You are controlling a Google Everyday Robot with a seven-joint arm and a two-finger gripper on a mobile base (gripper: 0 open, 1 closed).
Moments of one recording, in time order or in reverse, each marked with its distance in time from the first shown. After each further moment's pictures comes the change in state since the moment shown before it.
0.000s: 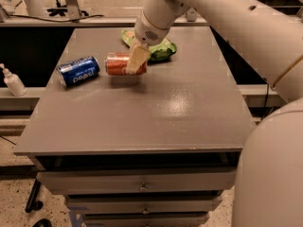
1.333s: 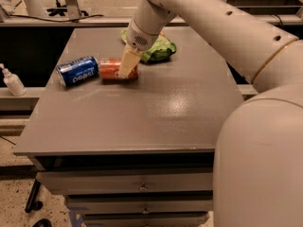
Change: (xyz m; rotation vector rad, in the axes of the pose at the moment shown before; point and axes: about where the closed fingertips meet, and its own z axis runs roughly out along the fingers) arm -0.011 -0.003 0.039 -0.043 0.003 0.043
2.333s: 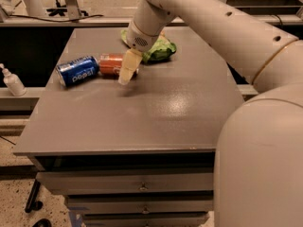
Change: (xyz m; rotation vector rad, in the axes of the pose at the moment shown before) arm 0.002 0.002 0.001 -0.002 0.002 0.002
